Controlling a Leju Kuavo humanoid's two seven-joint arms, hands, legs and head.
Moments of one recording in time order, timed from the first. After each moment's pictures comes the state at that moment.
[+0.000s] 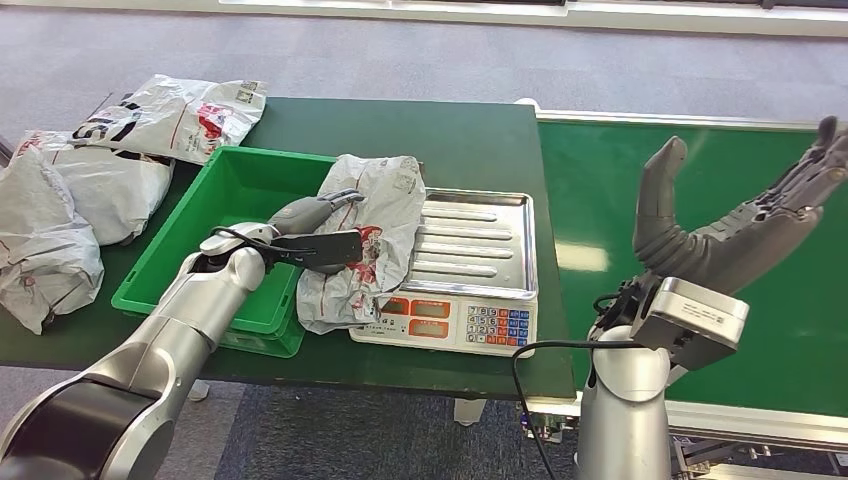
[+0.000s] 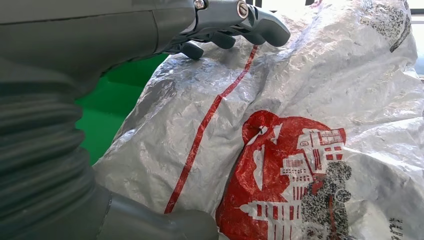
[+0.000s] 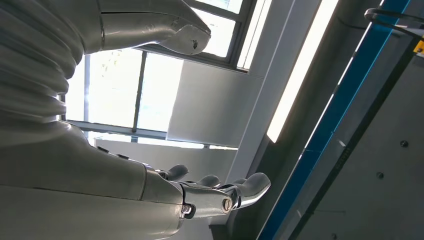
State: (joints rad) left arm -0.84 0.09 -0.31 -0.55 -0.98 -0.29 -0.49; right arm -0.33 0.32 0.11 -1.72 0.66 -0.70 -0.64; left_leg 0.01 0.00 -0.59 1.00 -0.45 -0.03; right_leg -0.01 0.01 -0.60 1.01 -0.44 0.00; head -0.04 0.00
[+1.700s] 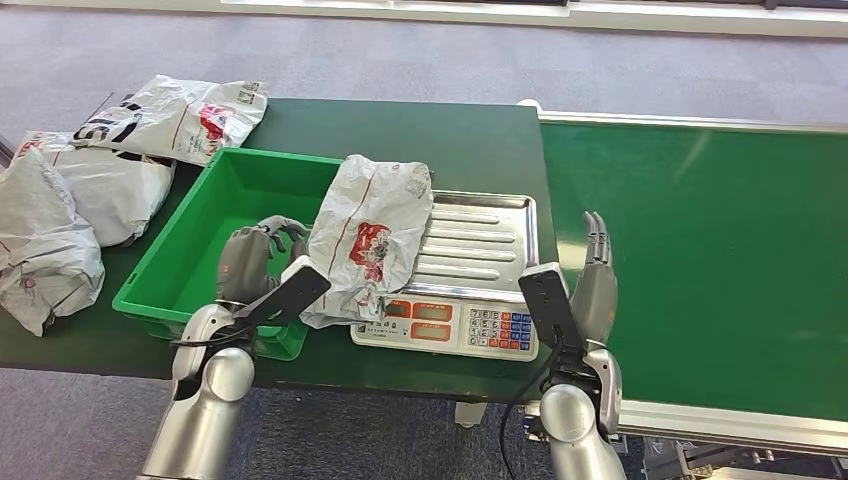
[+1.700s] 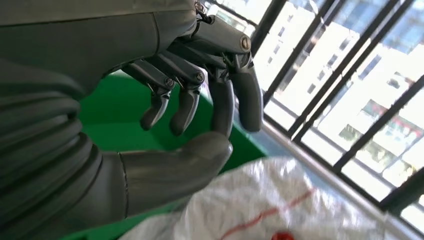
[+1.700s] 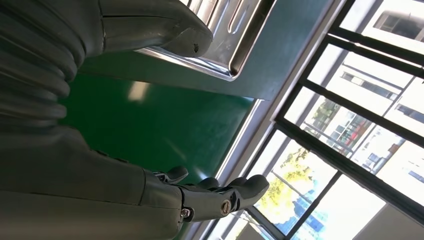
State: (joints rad) left arm -0.24 -0.08 -0.03 -1.40 -0.95 0.08 -0.30; right arm -0.13 0.26 0.11 -1.39 0.85 -0.52 -0.19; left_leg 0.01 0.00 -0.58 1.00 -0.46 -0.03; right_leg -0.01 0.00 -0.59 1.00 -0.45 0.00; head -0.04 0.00
